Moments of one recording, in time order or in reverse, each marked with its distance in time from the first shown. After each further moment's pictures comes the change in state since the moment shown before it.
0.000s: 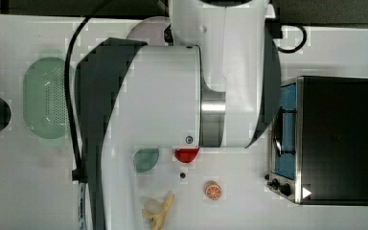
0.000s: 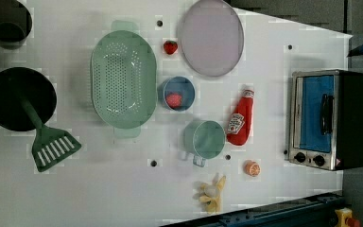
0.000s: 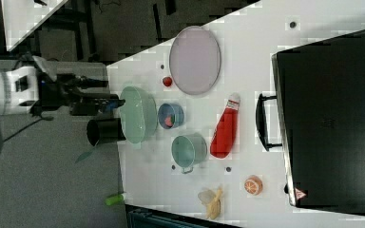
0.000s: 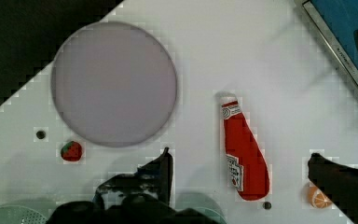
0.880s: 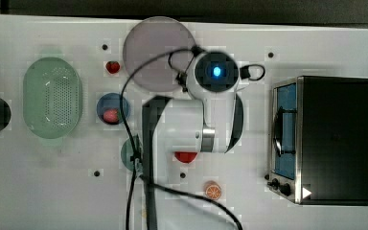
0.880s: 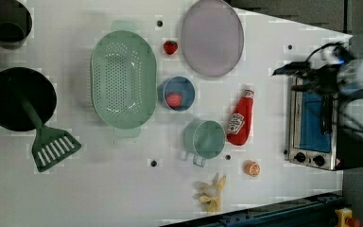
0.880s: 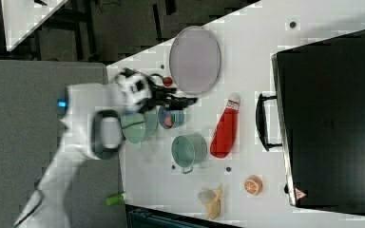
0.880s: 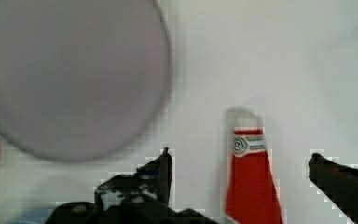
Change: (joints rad) arm -0.016 0.054 -0.037 -0.553 0.006 0.649 -0.226
